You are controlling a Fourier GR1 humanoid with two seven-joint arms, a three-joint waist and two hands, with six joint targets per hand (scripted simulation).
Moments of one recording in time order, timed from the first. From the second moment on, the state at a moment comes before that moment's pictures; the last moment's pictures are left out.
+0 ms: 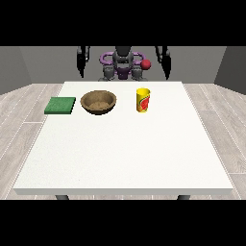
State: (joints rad) left arm 0.05 0.08 -0.03 -1.57 0.00 0.05 -0.01; right arm -0.02 -0.09 0.03 -1.55 -0.02 -0.01 -0.03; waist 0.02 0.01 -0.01
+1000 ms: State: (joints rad) left arm -0.43 0.09 0.14 -1.54 0.20 0.10 0.06; right arm -0.27 -0.01 0.29 -1.78 -0.05 -0.33 0.14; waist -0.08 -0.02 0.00
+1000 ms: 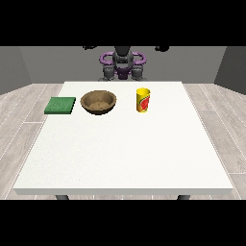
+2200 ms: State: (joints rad) left arm -0.42 0.05 0.12 -1.12 0.10 0.03 -0.51; right arm -0.55 -0.16 -0.02 -1.53 -0.03 -0.24 0.06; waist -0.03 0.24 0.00
